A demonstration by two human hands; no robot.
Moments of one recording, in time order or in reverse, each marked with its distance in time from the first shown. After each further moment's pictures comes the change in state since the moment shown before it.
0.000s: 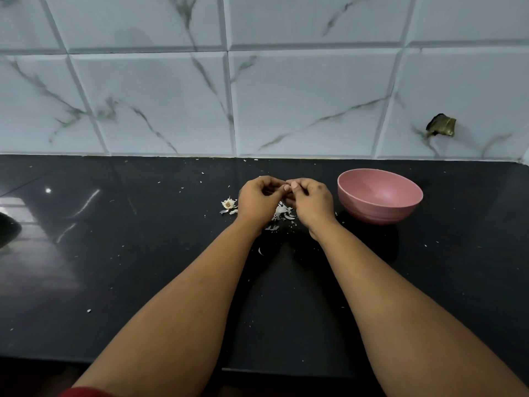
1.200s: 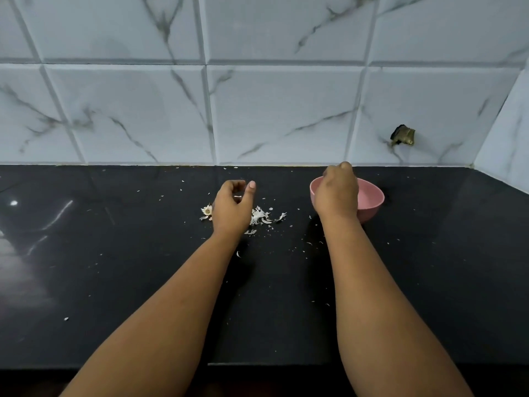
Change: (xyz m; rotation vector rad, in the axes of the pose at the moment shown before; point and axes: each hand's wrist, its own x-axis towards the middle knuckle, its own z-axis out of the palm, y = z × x) left_hand -0.021 0.011 -0.004 0.061 0.205 -0.027; right_hand -0.002 -0.048 -0.081 -0.723 0.390 -0.144
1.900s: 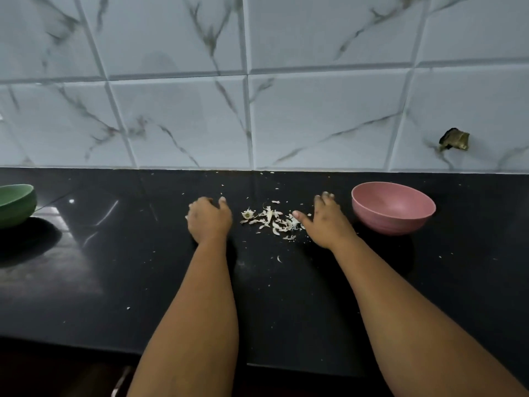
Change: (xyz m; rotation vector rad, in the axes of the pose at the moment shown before) left_hand 0.050 -0.051 -0.090 0.557 0.303 -0.206; right_hand -0.038 -0.009 0.070 -0.196 -0.601 -0.242
